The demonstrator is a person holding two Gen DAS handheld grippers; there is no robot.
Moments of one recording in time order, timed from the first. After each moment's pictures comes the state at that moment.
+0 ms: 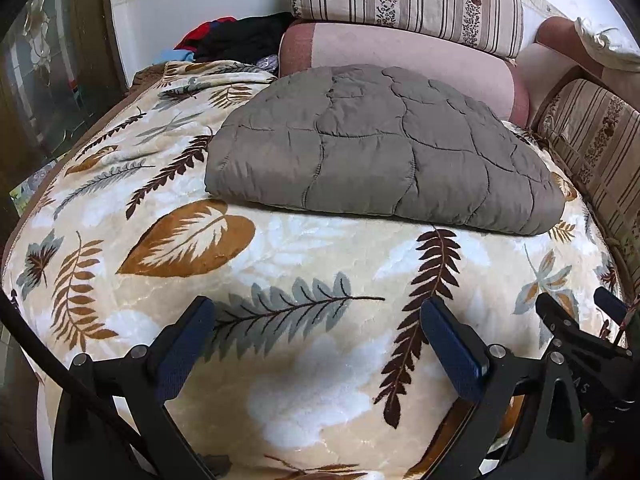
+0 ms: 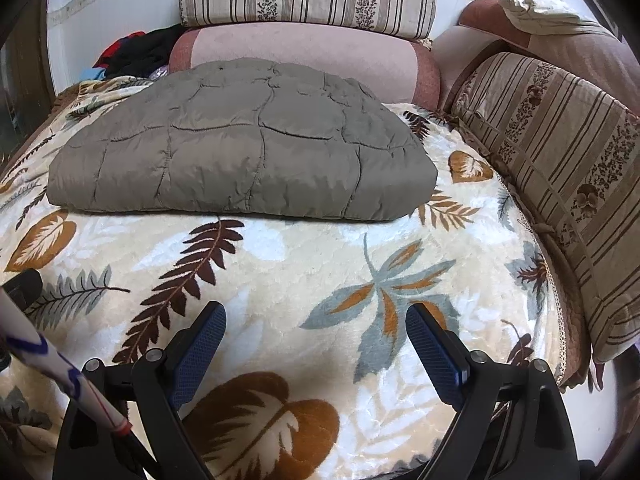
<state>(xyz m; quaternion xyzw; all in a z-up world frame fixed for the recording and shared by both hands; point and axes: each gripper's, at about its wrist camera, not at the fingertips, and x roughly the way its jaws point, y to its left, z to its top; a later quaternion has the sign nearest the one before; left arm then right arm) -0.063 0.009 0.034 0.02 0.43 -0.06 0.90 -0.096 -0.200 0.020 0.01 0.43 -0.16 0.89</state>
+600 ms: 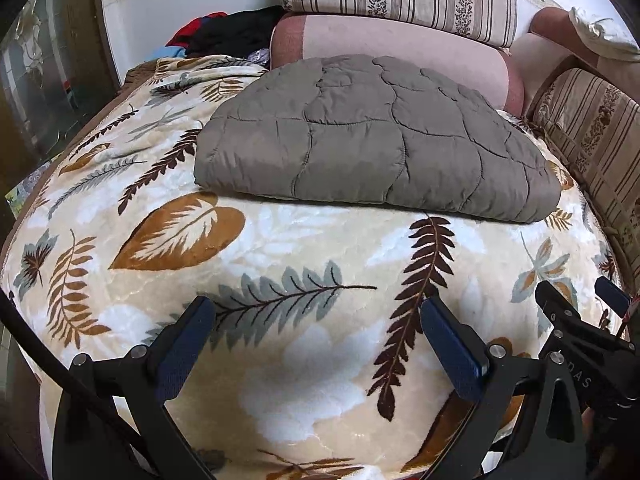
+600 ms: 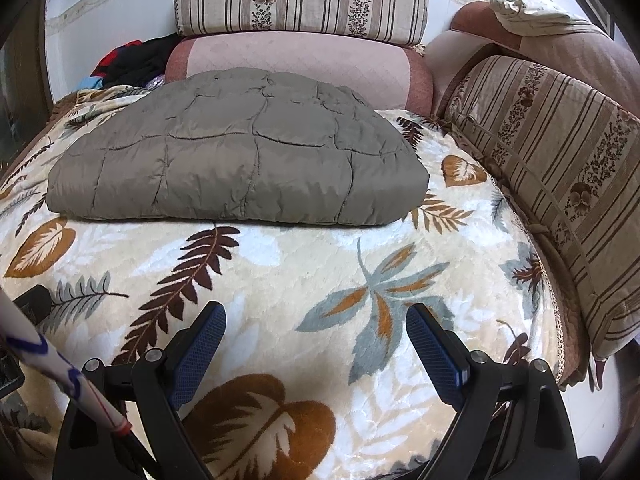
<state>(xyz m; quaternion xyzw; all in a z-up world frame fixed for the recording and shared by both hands) -0.065 0.001 0.029 0.03 0.45 -0.07 0.89 -0.101 -0.202 0.021 0.01 0.42 -0.17 0.89</state>
